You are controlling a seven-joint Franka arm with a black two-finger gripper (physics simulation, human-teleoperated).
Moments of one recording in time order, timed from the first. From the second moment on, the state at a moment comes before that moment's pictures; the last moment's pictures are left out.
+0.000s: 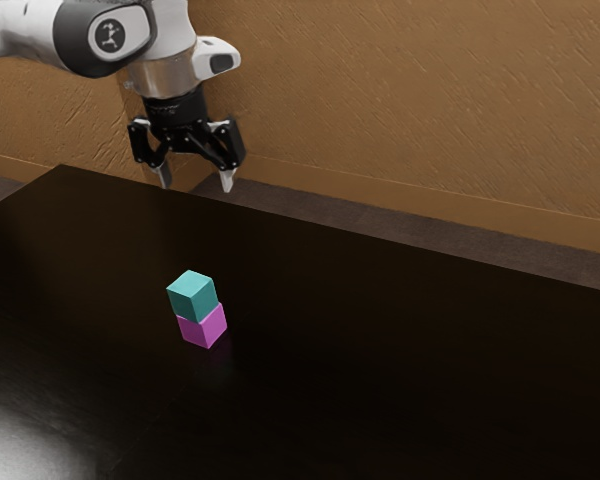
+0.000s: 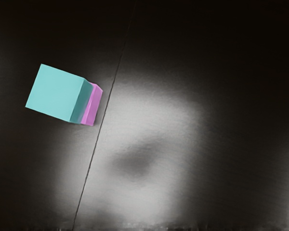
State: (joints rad) arm -0.27 -0.12 0.08 -1.72 0.04 1.66 -0.46
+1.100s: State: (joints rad) arm 0.05 0.00 0.08 -2.19 0.10 2.15 -0.26
